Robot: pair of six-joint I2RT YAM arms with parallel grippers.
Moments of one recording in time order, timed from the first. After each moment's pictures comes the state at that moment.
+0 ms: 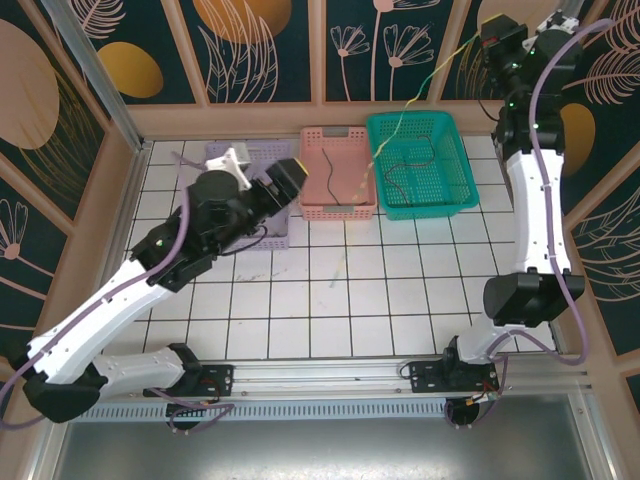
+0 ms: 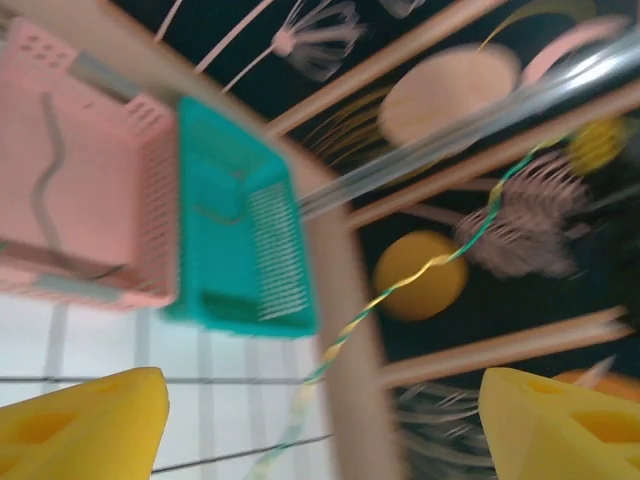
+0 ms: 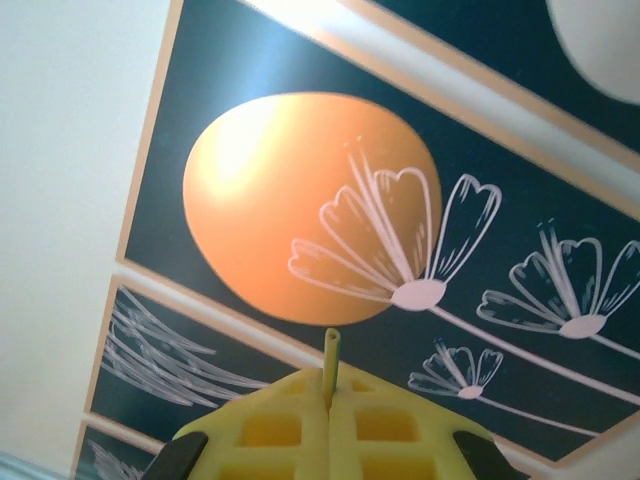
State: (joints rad) left arm -0.85 1.13 1.33 -0.37 -0.19 -1.17; right arm -0.01 1.64 1.99 -0.19 -0.21 1.11
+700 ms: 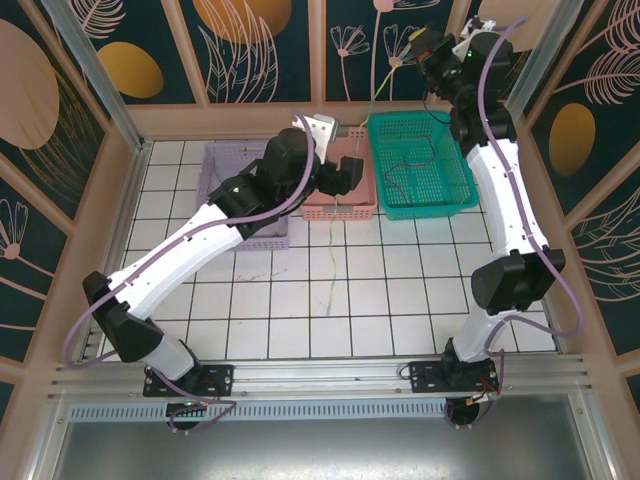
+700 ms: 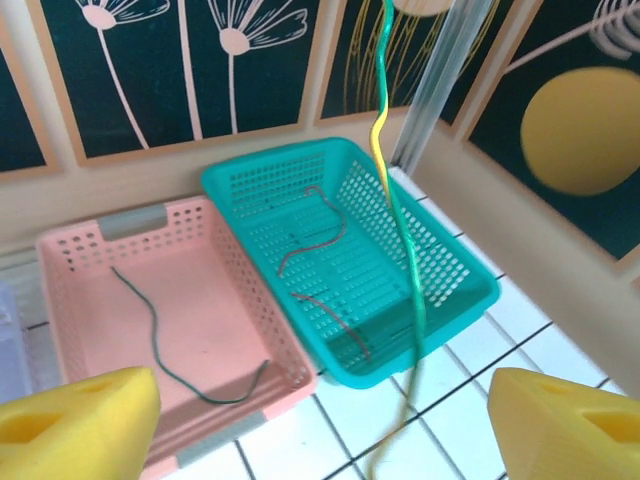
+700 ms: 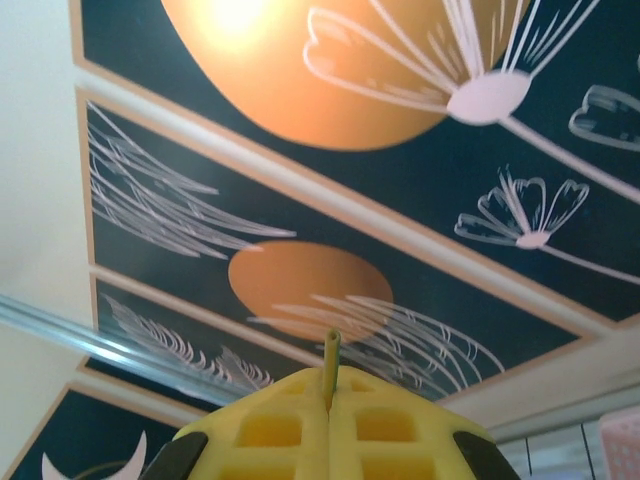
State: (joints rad) left arm -0.85 1.59 1.70 -0.48 -0.20 -0.30; right arm 0.18 1.75 2.02 -0.20 -0.30 1.09
